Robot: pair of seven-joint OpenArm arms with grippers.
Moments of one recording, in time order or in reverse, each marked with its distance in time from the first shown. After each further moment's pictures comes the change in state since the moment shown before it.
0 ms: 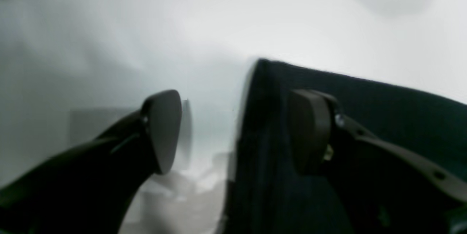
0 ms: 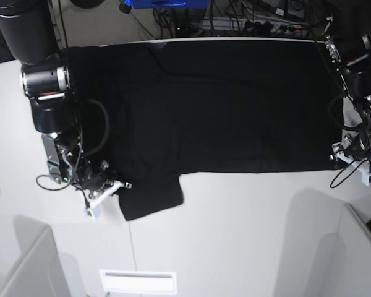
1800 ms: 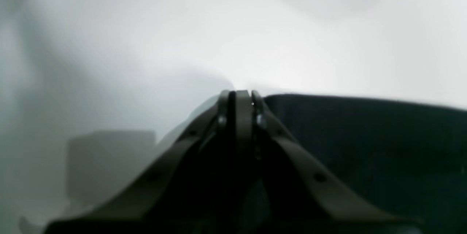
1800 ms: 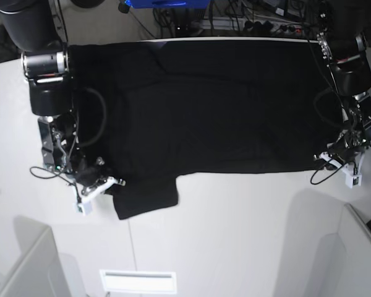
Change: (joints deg) left arm 2.4 2.6 5.7 2.3 -0.7 -0.1 -6.9; right arm -7.7 1.2 6.2 13.2 -0.5 -0.5 1.2
